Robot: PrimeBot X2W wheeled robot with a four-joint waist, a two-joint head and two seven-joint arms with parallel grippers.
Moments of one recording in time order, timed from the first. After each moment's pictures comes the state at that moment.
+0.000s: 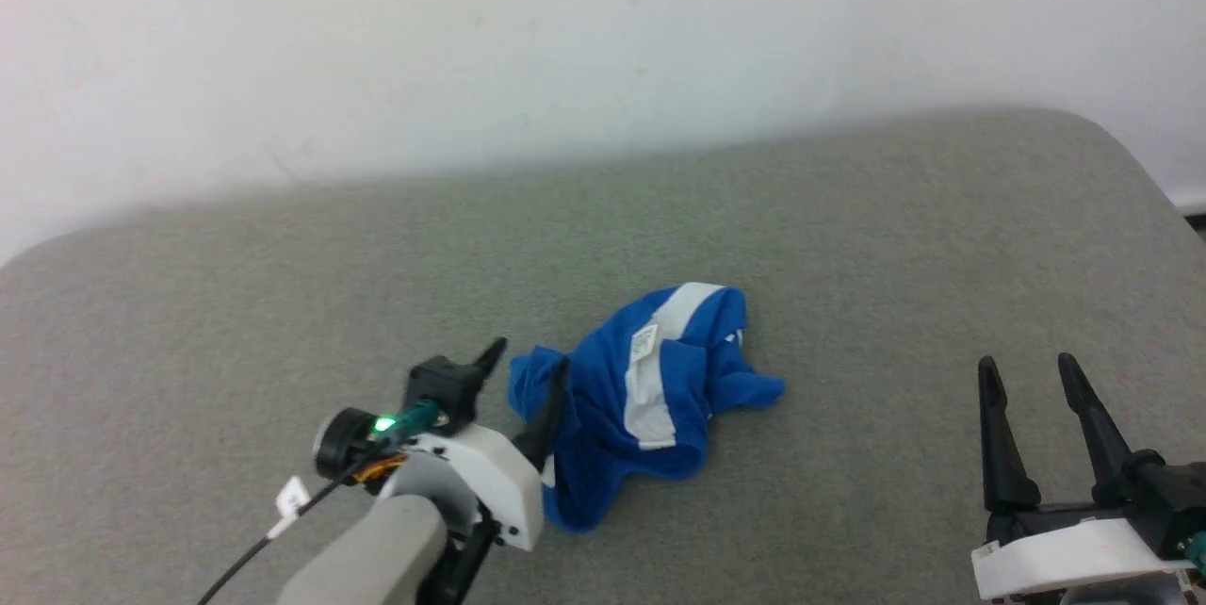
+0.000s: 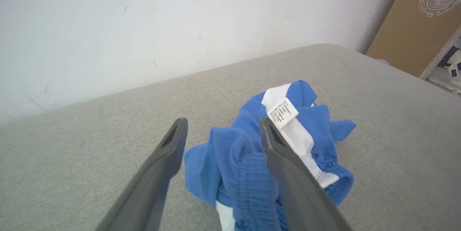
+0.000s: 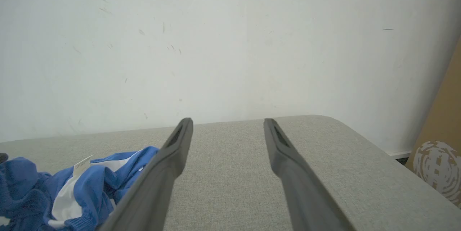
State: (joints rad) left arm -0.46 0.30 -0.86 0.52 -0.68 0.11 -0.23; right arm 0.09 -0.05 -0.08 0.02 0.12 0.13 -0.26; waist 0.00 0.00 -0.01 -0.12
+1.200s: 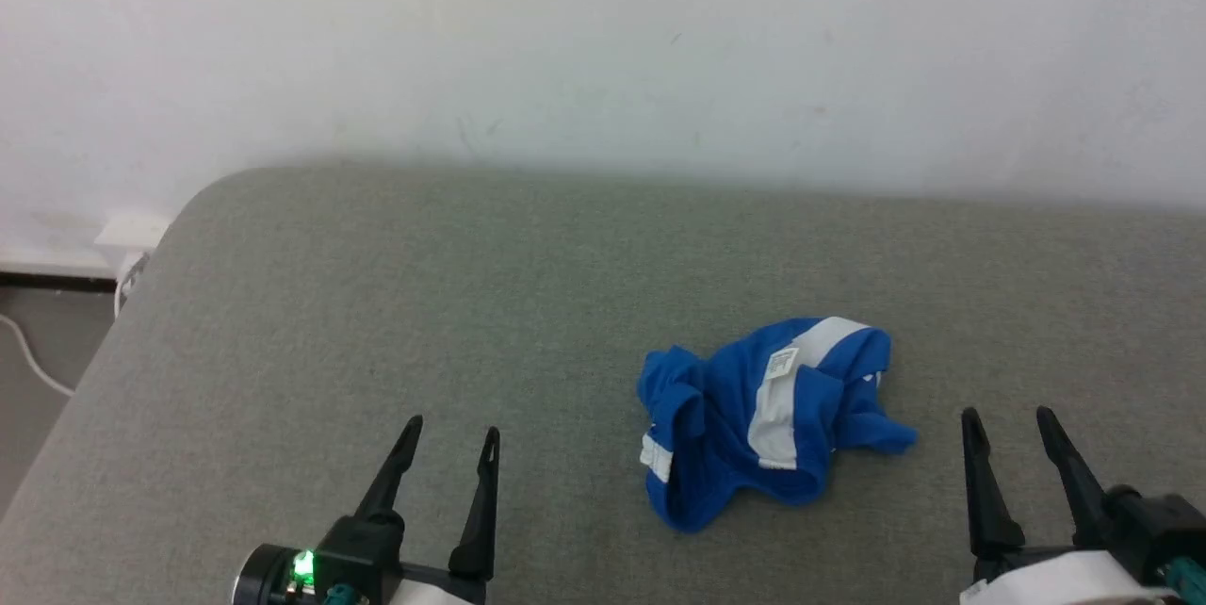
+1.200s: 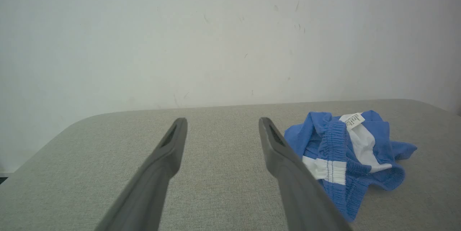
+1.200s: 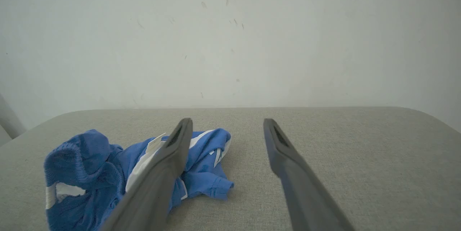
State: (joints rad) left arm 0.10 0.18 -0.28 0.02 -0.16 0.07 -0.26; right arm 0.15 -0.05 -0.08 0.07 0.18 0.13 -0.26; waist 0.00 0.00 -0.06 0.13
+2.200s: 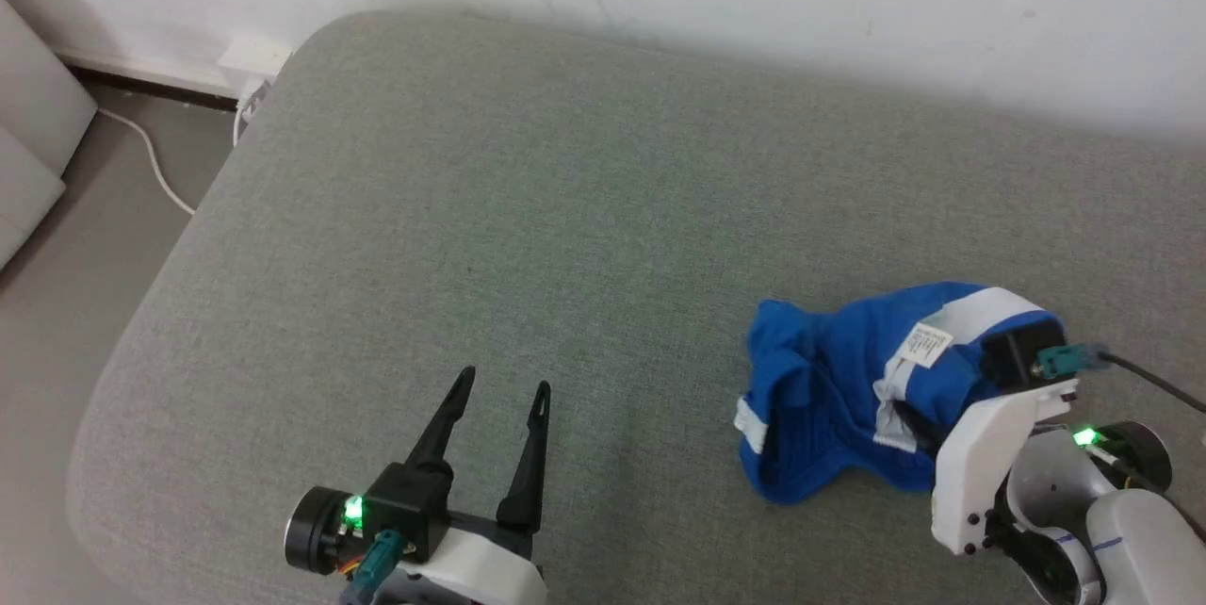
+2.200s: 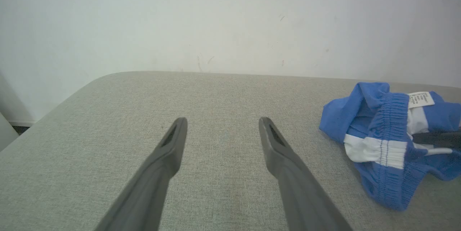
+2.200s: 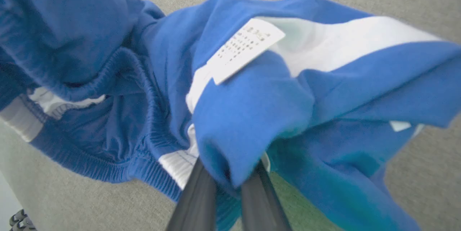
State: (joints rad) left arm 0.00 0.06 -0.26 0.10 -0.09 -0.02 -0.26; right arm -0.15 -0.26 0.16 0.16 0.39 0.13 0.54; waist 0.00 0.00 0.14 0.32
